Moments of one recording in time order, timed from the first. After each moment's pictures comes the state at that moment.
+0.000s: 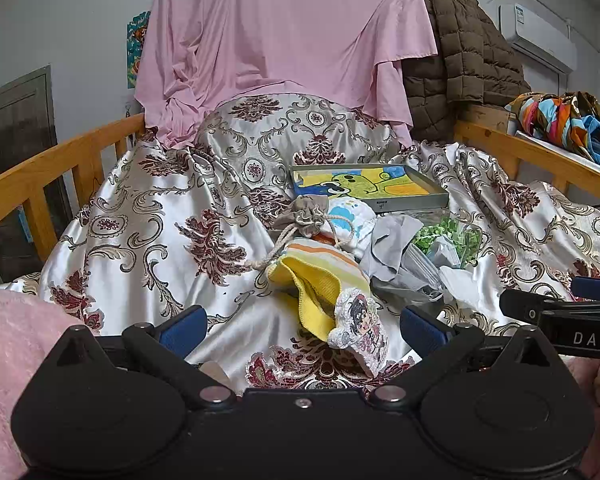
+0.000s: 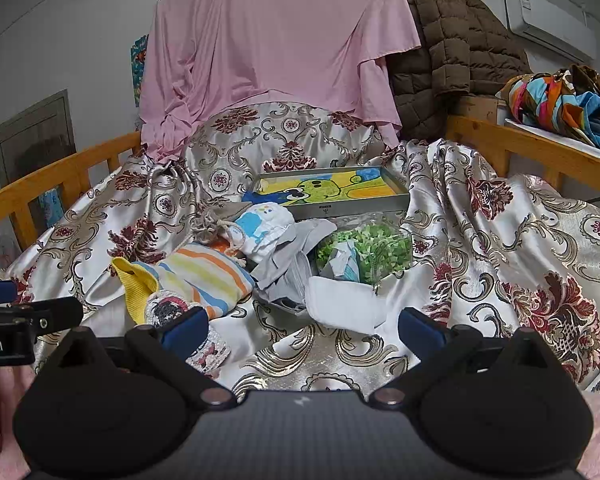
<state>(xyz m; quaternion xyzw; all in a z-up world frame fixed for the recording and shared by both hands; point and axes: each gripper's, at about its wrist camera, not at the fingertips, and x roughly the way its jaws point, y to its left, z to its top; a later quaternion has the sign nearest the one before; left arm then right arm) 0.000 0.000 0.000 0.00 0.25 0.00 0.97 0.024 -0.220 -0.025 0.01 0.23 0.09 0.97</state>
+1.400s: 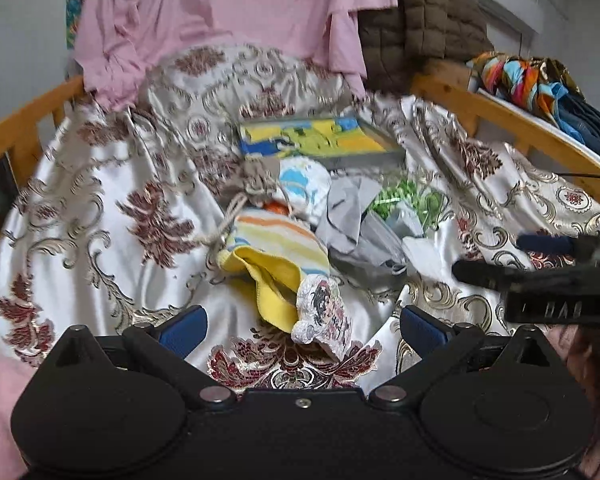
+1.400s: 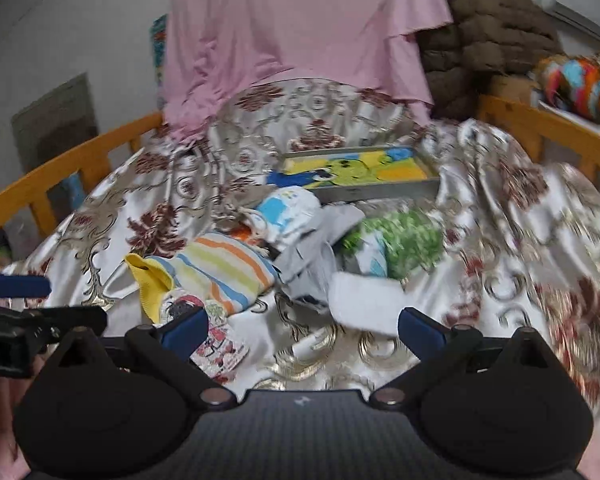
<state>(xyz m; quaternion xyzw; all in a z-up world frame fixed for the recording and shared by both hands) 0.050 0.010 0.009 -0.01 0.34 -0.09 0.94 0.057 -0.219 -0.012 0.00 0.27 0.14 0.95</state>
